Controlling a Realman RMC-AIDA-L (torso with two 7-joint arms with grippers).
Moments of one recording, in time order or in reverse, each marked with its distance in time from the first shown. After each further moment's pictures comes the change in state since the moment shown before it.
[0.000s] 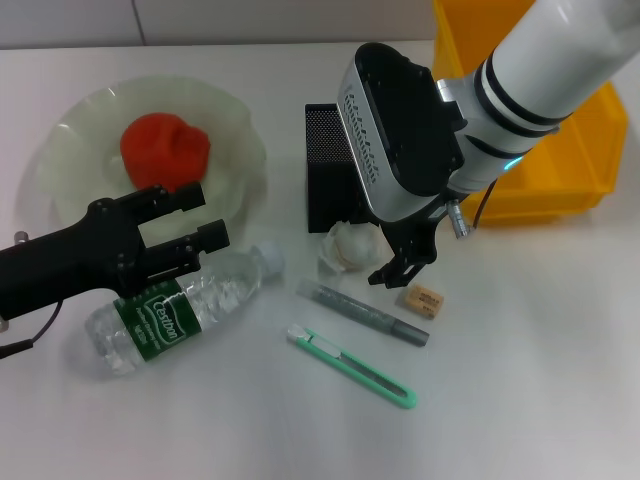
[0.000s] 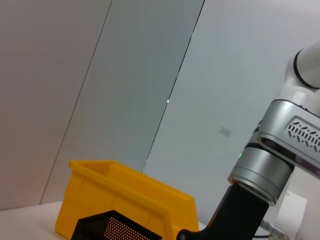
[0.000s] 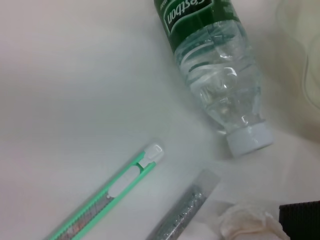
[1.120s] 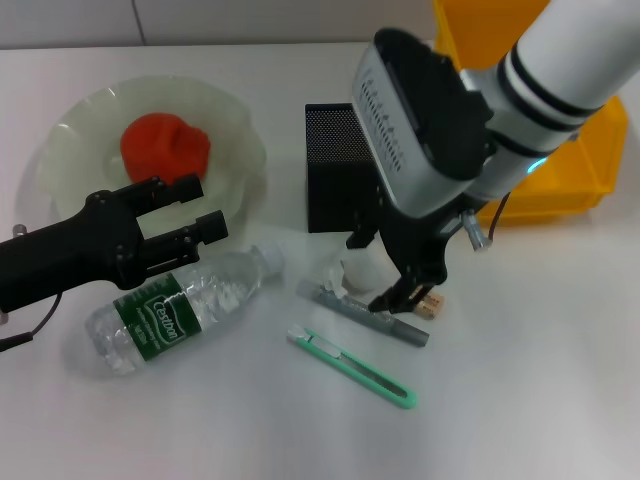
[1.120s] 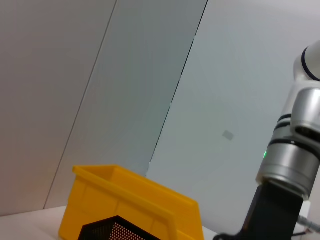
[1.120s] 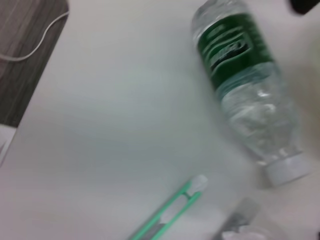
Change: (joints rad) left arm -0.008 0.000 -0.014 0.000 0.000 -0.003 -0.001; right arm -0.020 -0.005 0.071 -0.082 0.070 -0.170 -0.005
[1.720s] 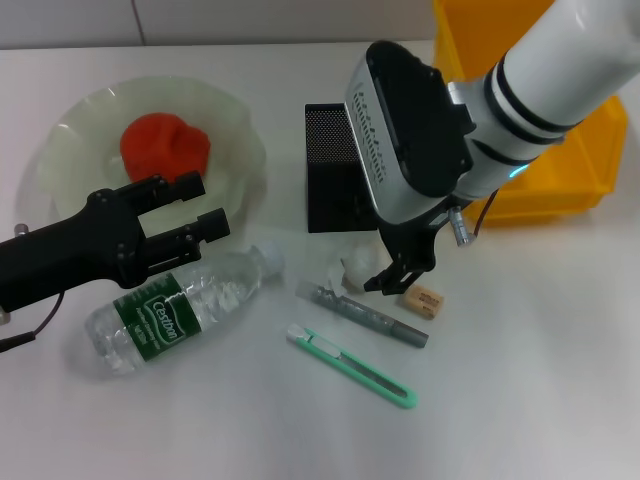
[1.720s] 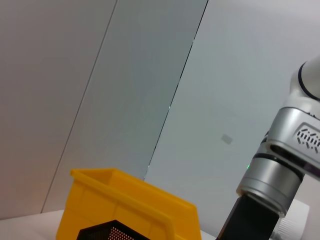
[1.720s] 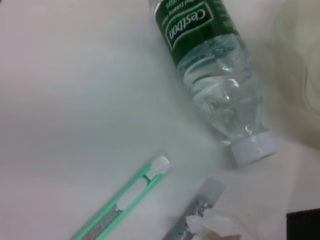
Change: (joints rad) left arm -0.001 -0.006 -0.008 0.000 0.000 0.006 0.000; right arm -0.020 0.003 -0.076 0.045 -0.041 0.170 0.018
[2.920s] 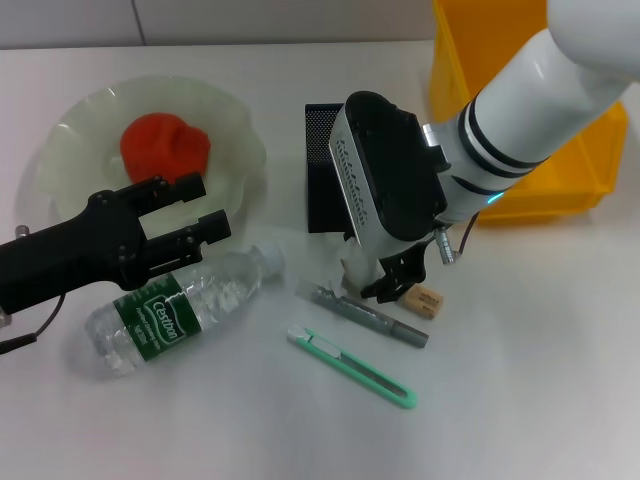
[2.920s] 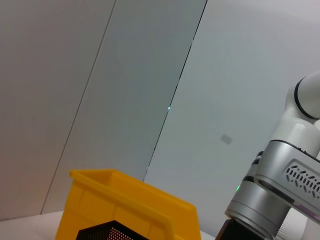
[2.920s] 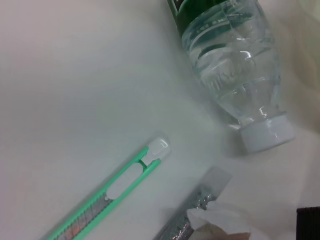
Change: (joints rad) left arm 0.003 -0.003 -0.001 0.000 0.000 0.002 0.009; right arm 0.002 0.000 -0.128 0.087 0.007 0.153 0.001
